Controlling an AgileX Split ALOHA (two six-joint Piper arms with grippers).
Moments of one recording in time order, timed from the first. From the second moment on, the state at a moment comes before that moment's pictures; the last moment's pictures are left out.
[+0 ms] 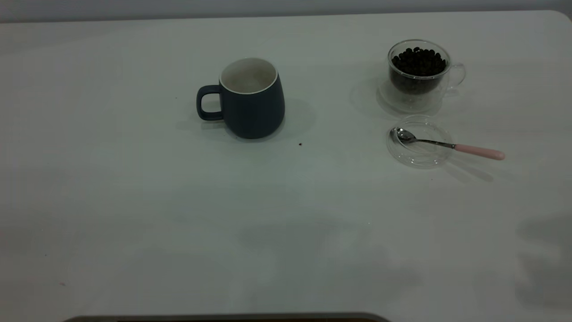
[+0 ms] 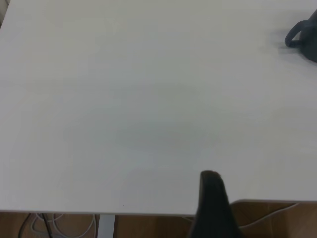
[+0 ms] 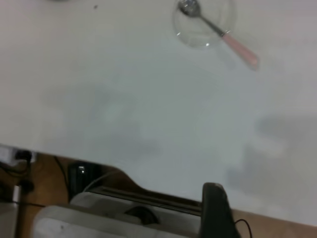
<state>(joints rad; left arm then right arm) 0.00 -0.02 -0.49 0.01 1.13 -0.04 -0.14 1.01 -0.69 0.43 0.96 -0.44</state>
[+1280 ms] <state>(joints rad) 0.00 -0.02 -0.49 0.01 1.13 -0.04 -0.06 0.10 -0.50 0.06 1.16 -0.07</state>
